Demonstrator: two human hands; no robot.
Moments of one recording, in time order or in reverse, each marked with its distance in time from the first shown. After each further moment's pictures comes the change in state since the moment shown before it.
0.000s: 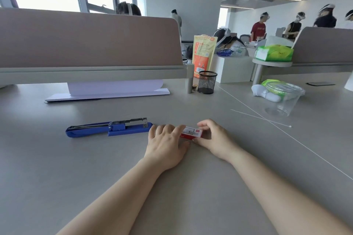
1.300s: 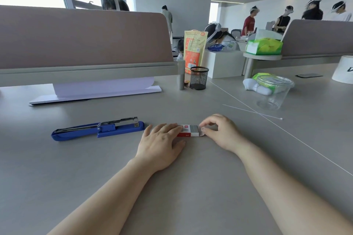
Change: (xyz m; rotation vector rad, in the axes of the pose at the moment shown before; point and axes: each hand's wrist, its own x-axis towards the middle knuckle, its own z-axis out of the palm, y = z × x) left_hand -0.001 0.000 -0.002 0.022 -0.076 0.100; right_hand 0.006 0.026 -0.025 -0.037 0.067 -0.079
